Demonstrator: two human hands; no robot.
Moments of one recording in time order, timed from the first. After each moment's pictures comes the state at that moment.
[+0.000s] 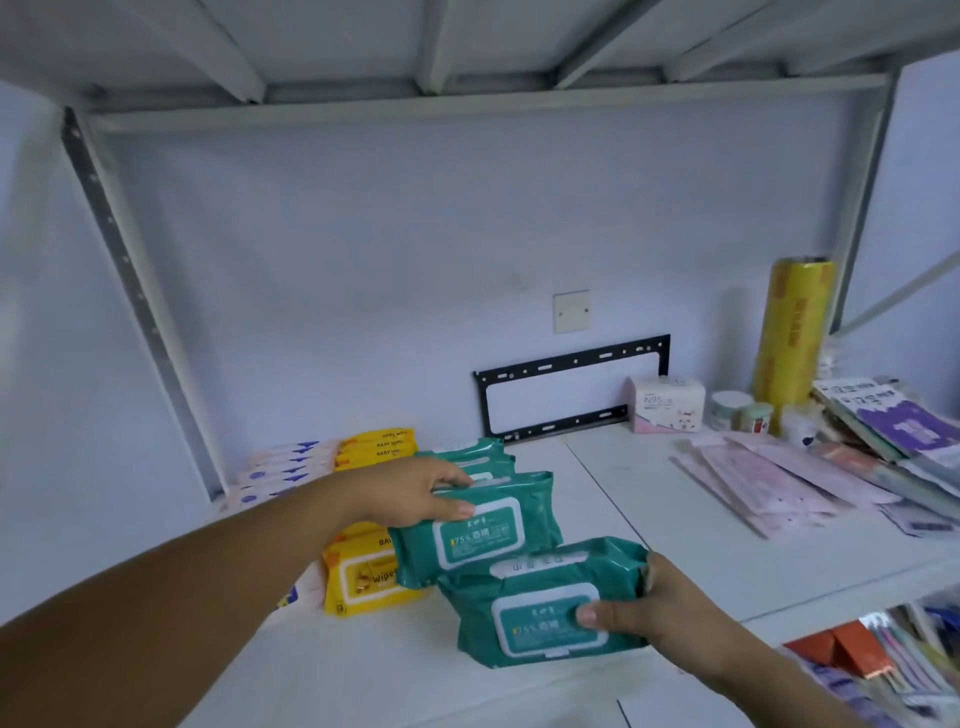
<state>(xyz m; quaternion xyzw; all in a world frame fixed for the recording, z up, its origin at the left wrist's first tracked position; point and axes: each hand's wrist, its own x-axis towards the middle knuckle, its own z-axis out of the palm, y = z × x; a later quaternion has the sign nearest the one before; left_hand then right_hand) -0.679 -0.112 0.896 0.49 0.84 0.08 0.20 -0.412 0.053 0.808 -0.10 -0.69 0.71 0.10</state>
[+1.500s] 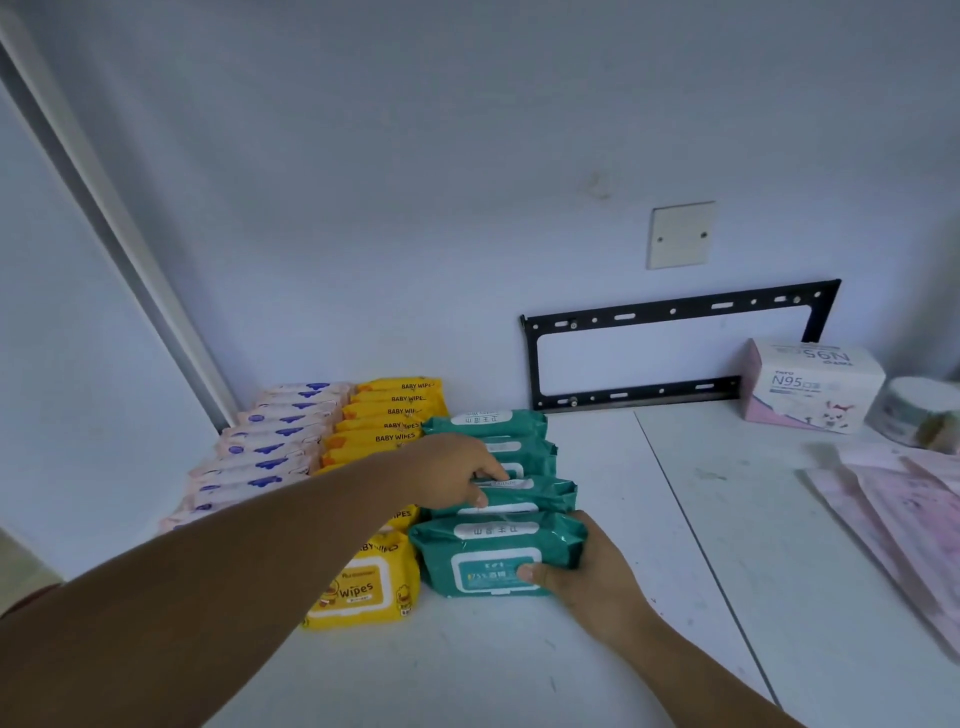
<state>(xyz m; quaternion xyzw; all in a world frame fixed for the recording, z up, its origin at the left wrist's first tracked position) -0.787 0.008 0.807 0.46 0.87 -0.04 0.17 -0.617 0.142 0.691 -0.16 -0.72 0.67 0.10</state>
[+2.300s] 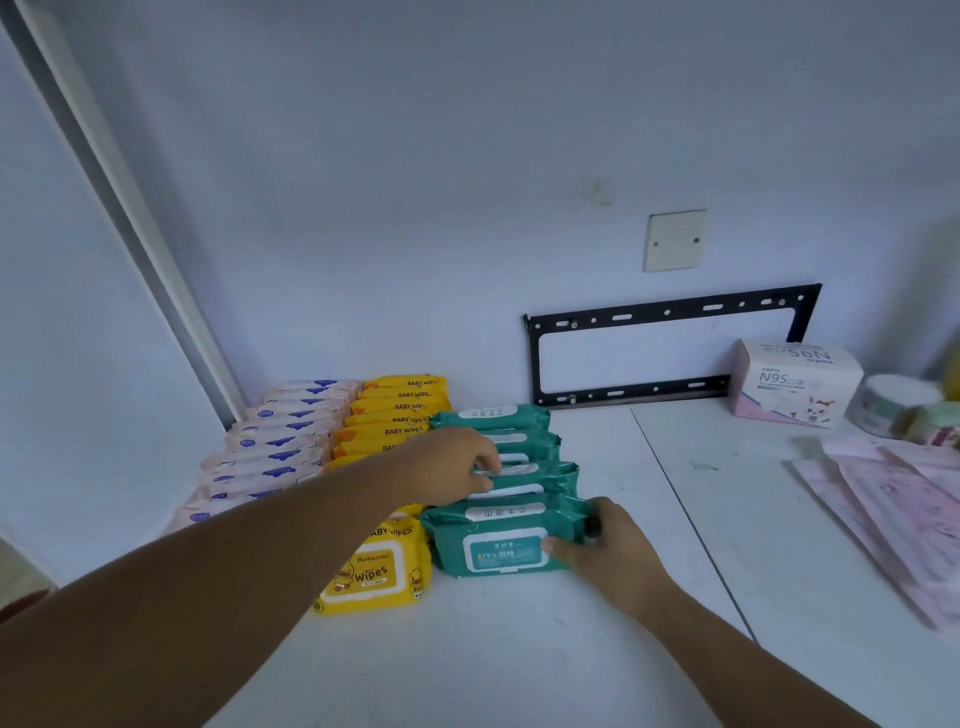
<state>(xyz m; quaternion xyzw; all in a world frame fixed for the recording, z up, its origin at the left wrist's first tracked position) -0.771 -0.020 0.813 0.45 0.88 0.05 0.13 -0.609 0.153 0.697 -0.24 -0.82 0.50 0.10</state>
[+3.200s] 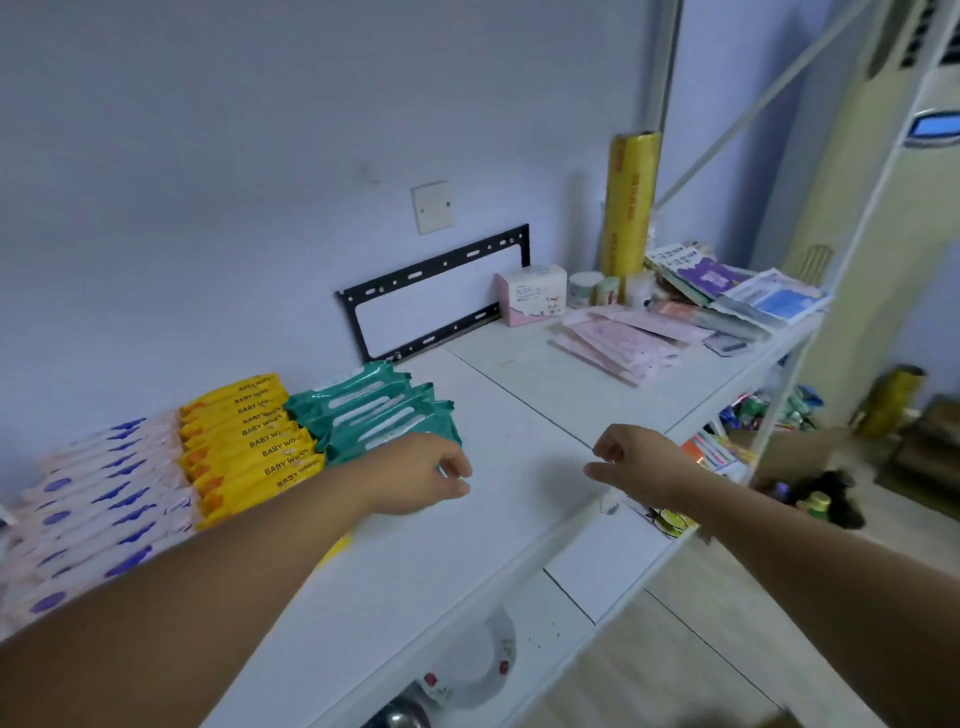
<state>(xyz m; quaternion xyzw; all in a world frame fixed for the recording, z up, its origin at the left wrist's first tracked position) -0.667 -0.052 0.795 0.63 0.74 0.07 0.22 -0.394 0.101 0.745 -0.46 -0.84 0.25 0.09</state>
